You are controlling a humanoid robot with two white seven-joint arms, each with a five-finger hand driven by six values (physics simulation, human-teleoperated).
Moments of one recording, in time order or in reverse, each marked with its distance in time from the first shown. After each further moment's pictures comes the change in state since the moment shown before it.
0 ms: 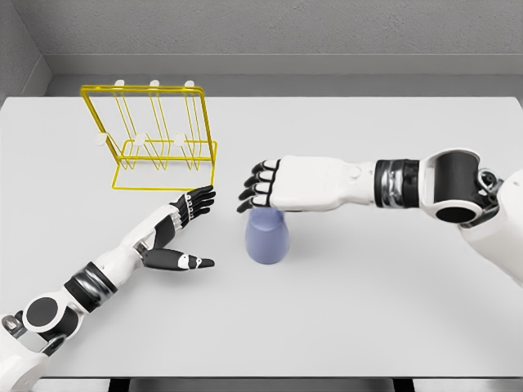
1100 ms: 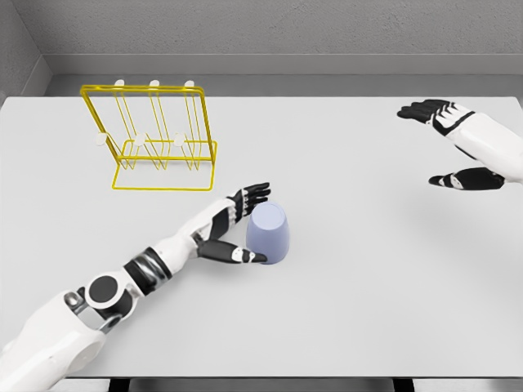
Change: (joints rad) left arm -0.147 -0.174 -0.125 0.060 -0.024 0.115 0.001; right arm 0.503 -0.006 -0.818 0.079 -0.345 0.000 0.000
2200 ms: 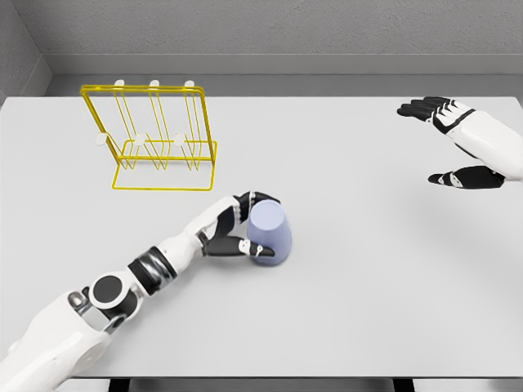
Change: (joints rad) left arm 0.009 -0.015 0.024 -0.042 -0.012 0.018 0.002; right arm -0.002 0.007 -0.004 -0.008 -0.002 0.000 0.000
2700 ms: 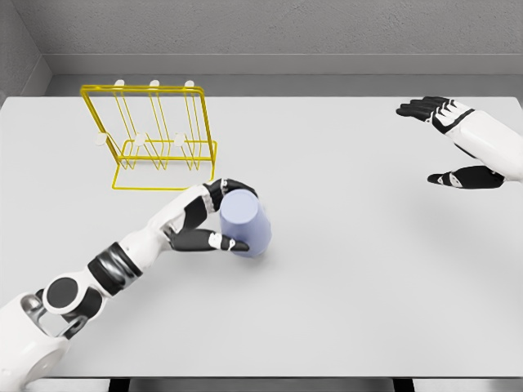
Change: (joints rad) left arm 0.051 0.153 0.081 -0.164 0.050 -0.043 0.001; right arm 0.000 0.000 0.001 -0.004 -0.001 0.000 0.000
